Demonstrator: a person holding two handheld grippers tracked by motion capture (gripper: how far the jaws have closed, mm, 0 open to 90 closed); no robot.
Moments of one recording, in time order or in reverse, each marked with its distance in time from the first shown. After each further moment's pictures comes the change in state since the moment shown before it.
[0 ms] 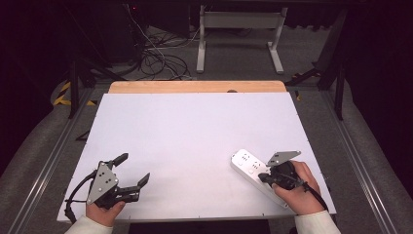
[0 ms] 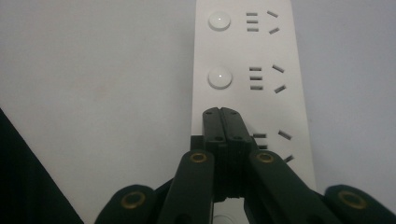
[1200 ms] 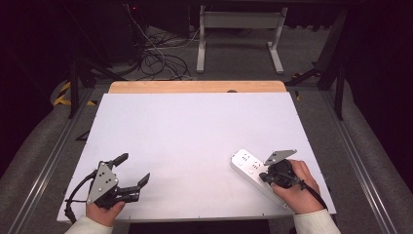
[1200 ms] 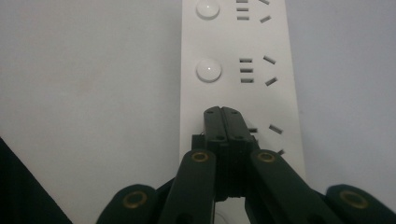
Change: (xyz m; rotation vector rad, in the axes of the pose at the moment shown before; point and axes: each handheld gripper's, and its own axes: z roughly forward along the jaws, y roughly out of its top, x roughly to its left) left arm 0.000 0.000 0.000 0.001 -0.003 0.006; right arm 0.000 0.004 0.003 0.061 -0.041 0.005
